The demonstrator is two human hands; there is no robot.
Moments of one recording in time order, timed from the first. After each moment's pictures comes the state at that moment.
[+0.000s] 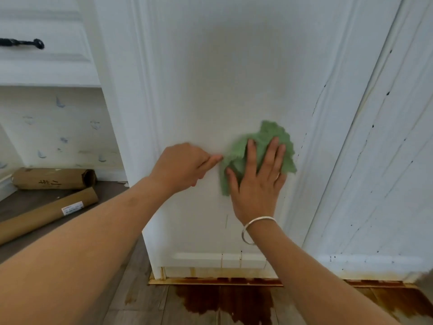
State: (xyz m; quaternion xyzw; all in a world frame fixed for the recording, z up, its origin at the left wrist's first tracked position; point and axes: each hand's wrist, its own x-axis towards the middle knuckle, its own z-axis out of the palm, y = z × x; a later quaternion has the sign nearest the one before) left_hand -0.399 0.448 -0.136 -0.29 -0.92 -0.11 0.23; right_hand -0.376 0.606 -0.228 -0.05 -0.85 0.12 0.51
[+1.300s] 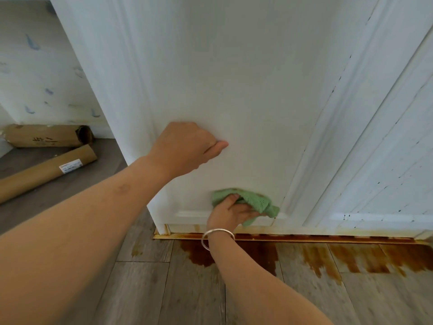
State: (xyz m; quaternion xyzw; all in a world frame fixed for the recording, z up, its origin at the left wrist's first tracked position) left_hand -0.400 0.450 -0.205 -0.35 -0.92 -0.02 0.19; right_hand -0.369 0.518 -0.380 -0.38 -0.59 0.68 0.22
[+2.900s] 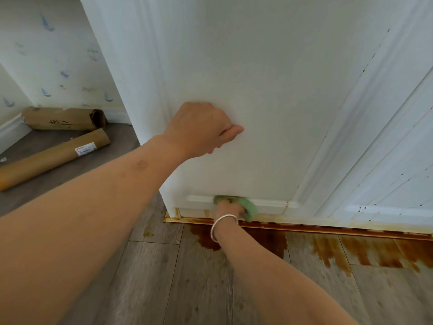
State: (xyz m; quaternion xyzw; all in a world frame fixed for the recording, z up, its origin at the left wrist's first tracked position) left_hand -0.403 0.450 -0.207 -0.33 -0.93 -0.01 0.18; right_hand -0.370 0.520 -0.402 -0.43 -0.73 0.51 -0.13
